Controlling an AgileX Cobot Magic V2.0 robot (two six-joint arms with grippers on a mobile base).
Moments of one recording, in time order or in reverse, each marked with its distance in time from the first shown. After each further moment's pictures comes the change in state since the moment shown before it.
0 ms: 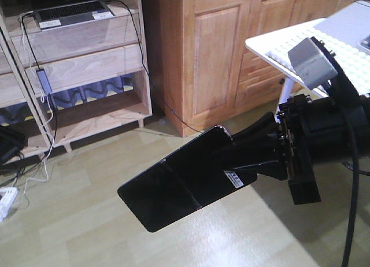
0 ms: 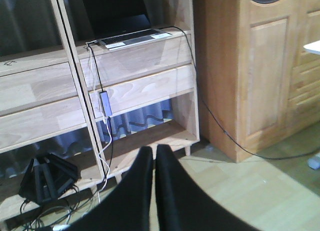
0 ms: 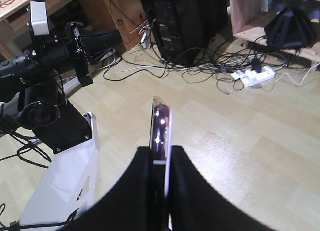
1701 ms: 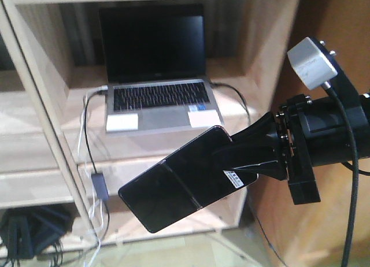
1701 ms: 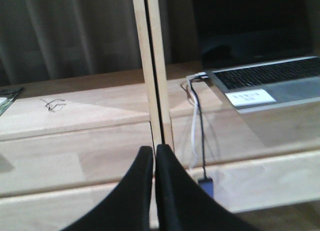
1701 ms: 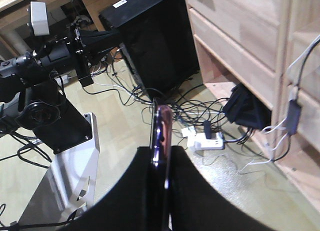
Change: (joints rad) left arm 0.000 0.000 0.000 0.000 0.000 0.000; right arm 0.000 0.000 0.000 0.000 0.000 0.000
